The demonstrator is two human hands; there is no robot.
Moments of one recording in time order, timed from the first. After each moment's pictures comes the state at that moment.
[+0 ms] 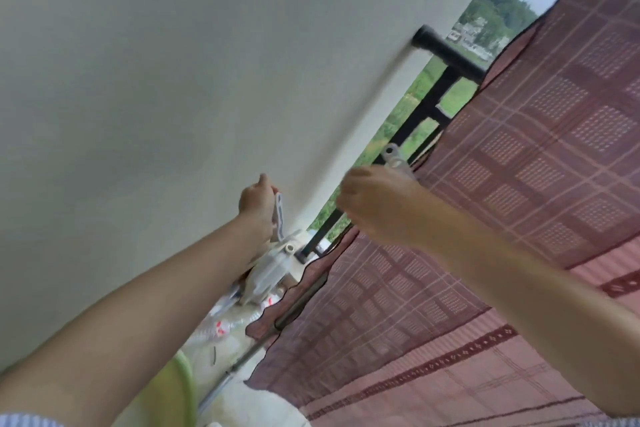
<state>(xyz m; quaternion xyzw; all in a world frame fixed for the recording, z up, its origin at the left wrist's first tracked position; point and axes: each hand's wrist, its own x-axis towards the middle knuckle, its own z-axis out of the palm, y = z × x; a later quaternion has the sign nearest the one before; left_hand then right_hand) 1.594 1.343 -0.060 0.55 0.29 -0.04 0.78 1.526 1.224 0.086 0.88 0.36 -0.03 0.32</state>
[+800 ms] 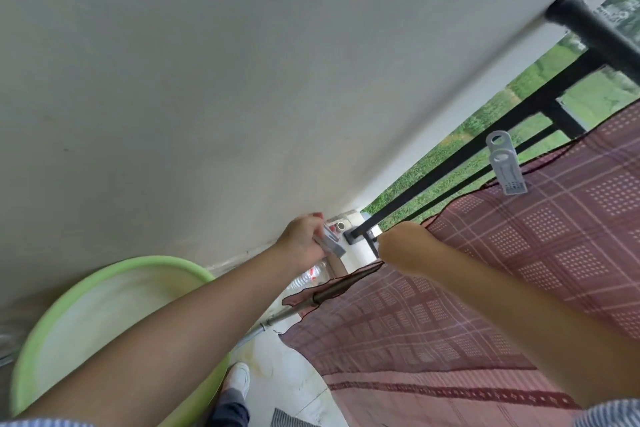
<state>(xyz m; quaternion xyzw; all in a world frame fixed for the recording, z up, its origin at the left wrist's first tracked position) 1.540 1.335 -0.121 0.23 0.31 -0.15 0.91 1.578 1.195 -0.053 0.74 0.42 -0.22 0.47</state>
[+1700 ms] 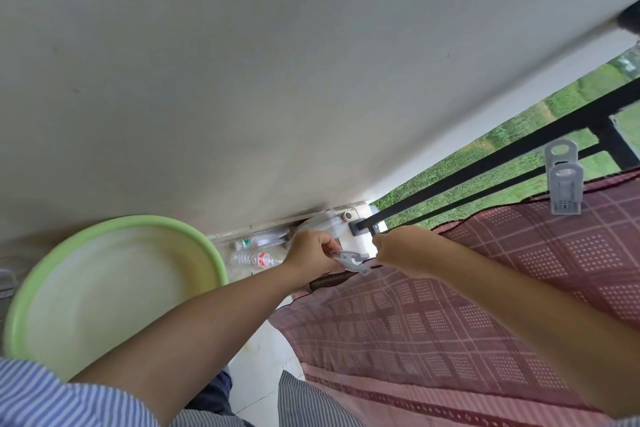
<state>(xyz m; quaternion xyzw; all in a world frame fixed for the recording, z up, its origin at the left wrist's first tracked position) 1.526 1.305 -0.202 0.73 0.14 -0.09 0.67 1.593 1.196 -0.068 0.70 0.50 -0.28 0.43</state>
